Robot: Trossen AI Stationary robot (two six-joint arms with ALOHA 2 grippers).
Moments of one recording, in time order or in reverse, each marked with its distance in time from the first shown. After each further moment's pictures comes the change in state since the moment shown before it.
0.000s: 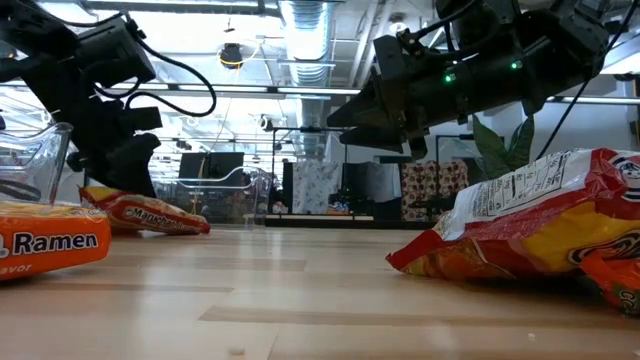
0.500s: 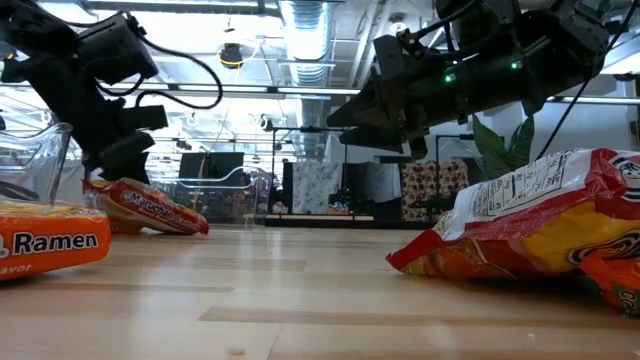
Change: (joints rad) left arm 0.000 0.003 0.000 0.061 0.077 0.163; right arm 0.000 0.000 0.000 0.000 0.000 0.002
